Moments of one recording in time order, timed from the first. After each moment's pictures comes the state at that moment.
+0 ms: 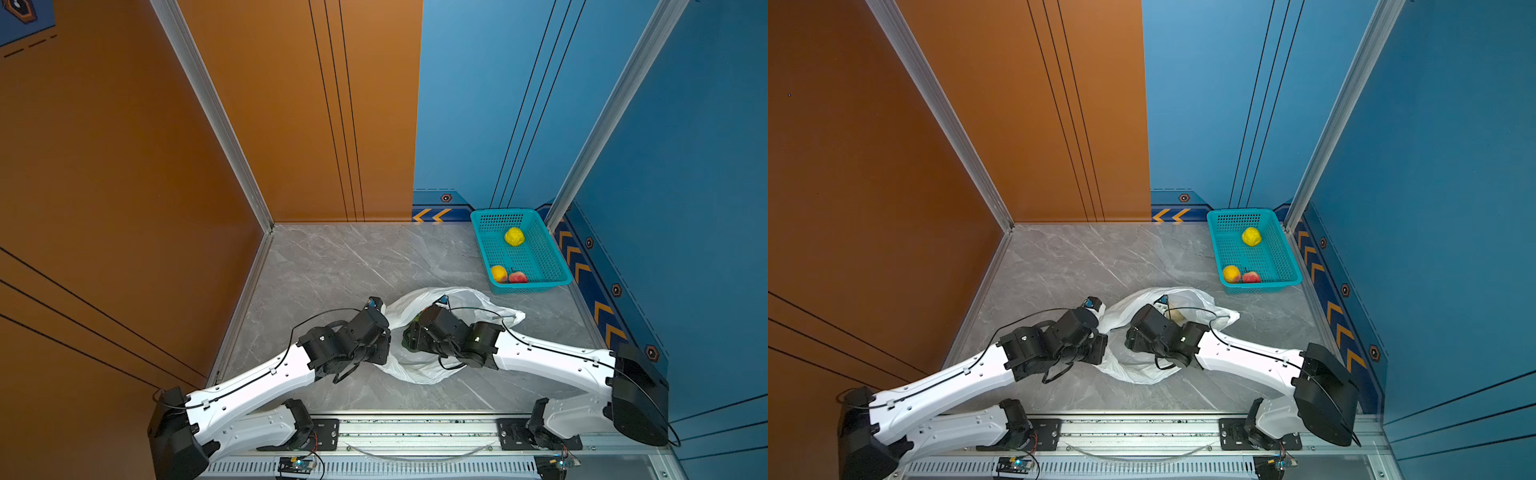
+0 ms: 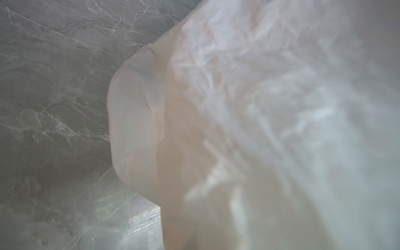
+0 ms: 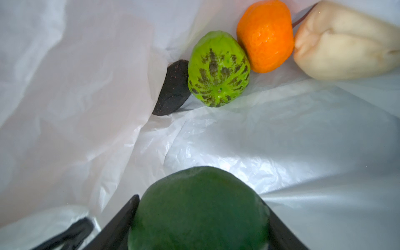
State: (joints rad) left arm -0.92 1.05 0.83 -0.71 -0.13 -0.66; right arm 1.04 1.36 0.91 -0.45 0.16 1.06
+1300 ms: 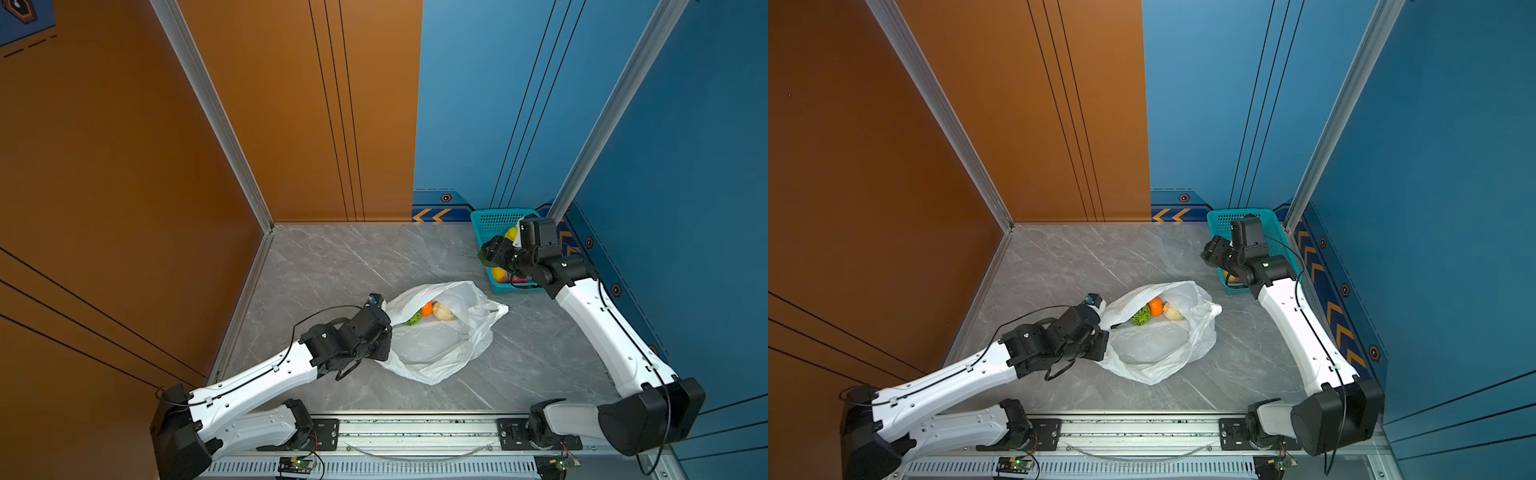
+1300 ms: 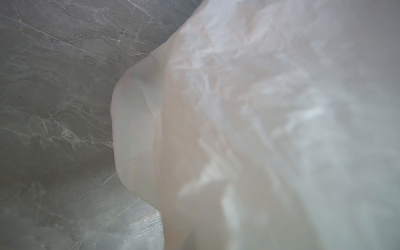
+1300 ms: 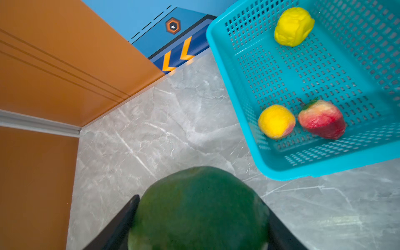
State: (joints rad) left arm -0.91 1.07 0.85 -0.71 -0.15 -0.66; right arm 0.19 1.37 1.34 -0.67 -0.02 0.65
